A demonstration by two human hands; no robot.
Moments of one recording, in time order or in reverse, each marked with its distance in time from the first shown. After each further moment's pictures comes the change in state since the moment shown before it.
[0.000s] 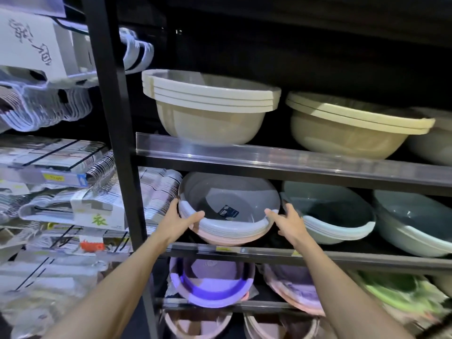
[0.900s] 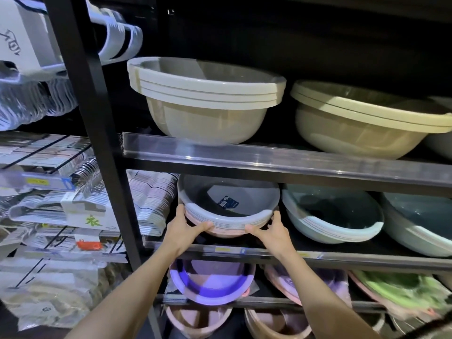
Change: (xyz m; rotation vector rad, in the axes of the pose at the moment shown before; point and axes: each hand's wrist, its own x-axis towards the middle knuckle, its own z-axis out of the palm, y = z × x) left_hand 0.013 -0.013 0.034 0.130 0.079 0.036; right_hand -0.003 0.016 0.040 -0.051 -0.040 -0.054
